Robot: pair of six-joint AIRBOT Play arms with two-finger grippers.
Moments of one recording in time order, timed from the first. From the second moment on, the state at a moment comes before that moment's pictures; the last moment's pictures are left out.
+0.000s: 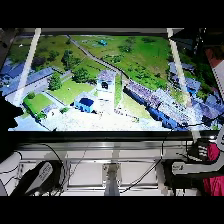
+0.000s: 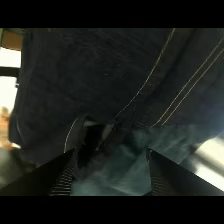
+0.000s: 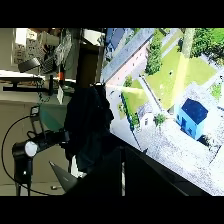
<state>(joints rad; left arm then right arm) 0.50 -0.98 1.01 2.24 -1.15 -1.44 -0.26 -1.52 2.01 -0.44 1.60 1.71</state>
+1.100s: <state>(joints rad) 0.61 -1.20 1.01 2.30 -0.98 -1.06 -0.26 -1.52 2.01 -0.44 1.60 1.71</state>
